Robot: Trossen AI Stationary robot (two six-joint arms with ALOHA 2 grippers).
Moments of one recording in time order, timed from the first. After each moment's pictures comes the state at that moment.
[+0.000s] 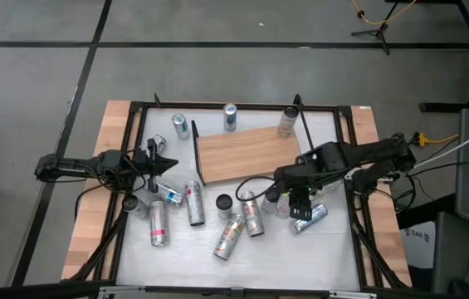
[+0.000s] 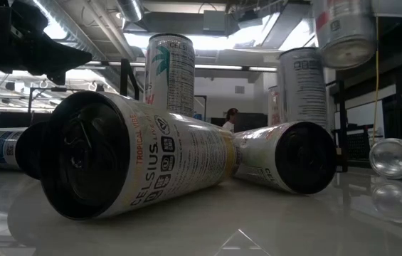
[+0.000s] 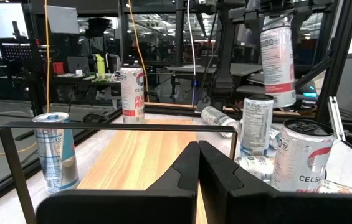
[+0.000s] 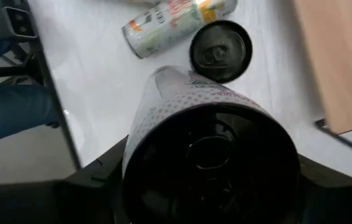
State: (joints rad) left arm -0.05 0.00 0.01 0.06 -0.25 -0.02; right arm 0.28 1.65 1.87 -1.57 -0.10 0.49
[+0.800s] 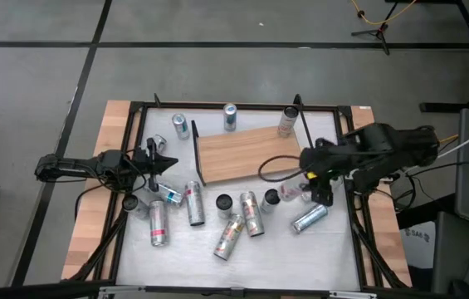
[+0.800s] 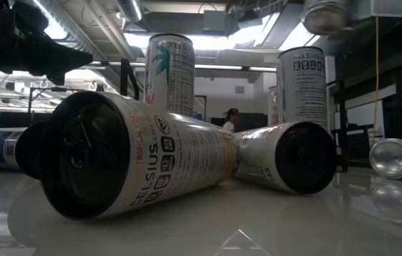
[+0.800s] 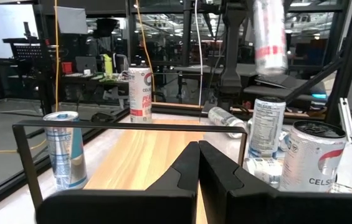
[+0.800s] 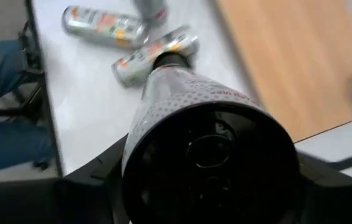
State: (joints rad) left arm -0.05 0.00 0.01 0.06 -0.28 -0.02; right arm 0.28 1.43 1.87 -1.57 0.08 0.46
